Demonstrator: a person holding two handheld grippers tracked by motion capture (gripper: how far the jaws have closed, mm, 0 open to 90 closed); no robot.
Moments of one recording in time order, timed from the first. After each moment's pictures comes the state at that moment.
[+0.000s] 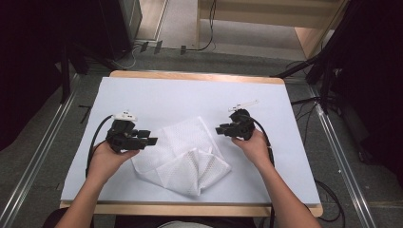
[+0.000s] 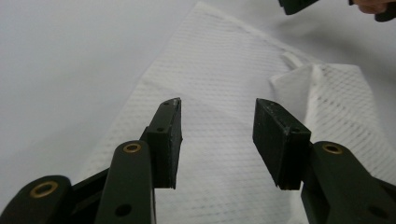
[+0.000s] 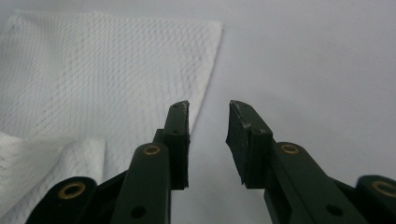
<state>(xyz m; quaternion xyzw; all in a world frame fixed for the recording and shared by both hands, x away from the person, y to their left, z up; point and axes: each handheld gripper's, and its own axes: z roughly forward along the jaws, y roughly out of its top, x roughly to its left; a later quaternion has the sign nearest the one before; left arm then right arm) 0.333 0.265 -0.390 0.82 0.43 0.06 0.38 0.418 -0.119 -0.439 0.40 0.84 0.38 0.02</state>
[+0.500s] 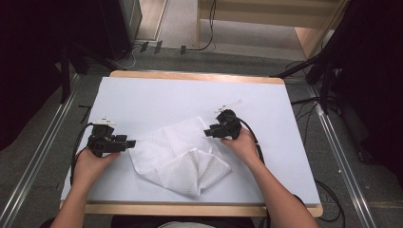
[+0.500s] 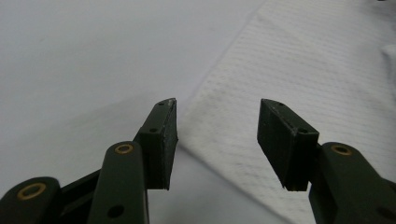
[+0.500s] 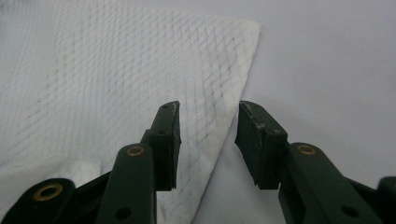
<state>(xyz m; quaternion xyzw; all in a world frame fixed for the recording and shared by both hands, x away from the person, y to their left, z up) 0.336 0.326 -0.433 0.78 0.52 0.09 0.34 0.431 -0.084 -0.459 0.37 0.86 0.36 0.01</state>
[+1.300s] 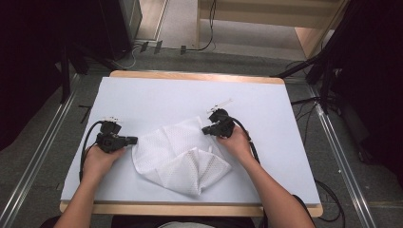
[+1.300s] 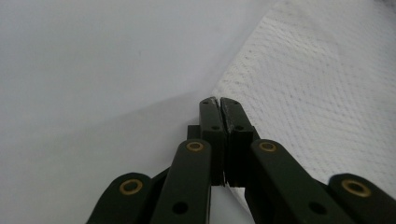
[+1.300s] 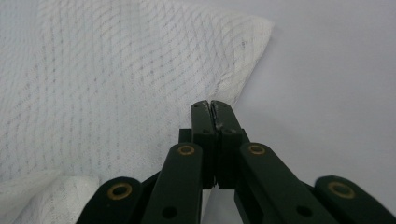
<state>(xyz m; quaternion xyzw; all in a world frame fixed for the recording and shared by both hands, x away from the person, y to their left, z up) 0.364 0.309 -0.447 0.78 0.52 0.06 0.34 0.439 -0.067 -0.458 0.36 0.87 0.33 0.02</state>
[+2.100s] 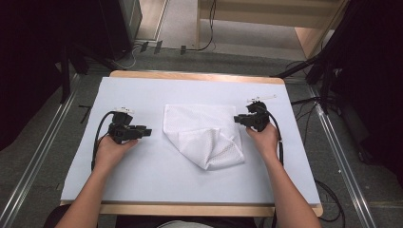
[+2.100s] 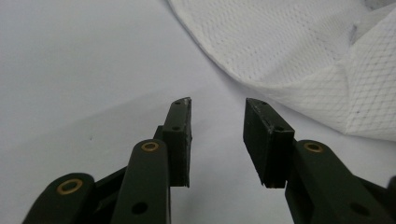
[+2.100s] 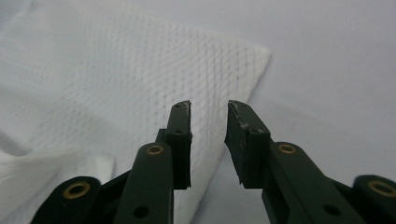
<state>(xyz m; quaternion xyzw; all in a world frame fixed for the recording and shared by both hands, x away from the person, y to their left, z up) 0.383 0.280 -0.434 0.79 0.49 0.06 0.36 0.451 -0.173 -0.446 0.49 0.78 0.37 0.09</state>
